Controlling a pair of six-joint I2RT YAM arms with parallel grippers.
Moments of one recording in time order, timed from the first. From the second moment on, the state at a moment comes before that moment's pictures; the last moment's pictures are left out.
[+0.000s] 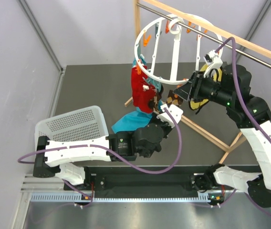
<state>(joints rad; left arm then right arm) -1.46 1.41 1.37 -0.12 -0.88 0.06 0.46 1.09 1.58 -0.81 -0.28 0.44</state>
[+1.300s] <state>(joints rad) -1.41 0.82 0.82 -0.10 -0.69 -0.52 0.47 0.64 0.94 -0.92 -0.37 0.38</state>
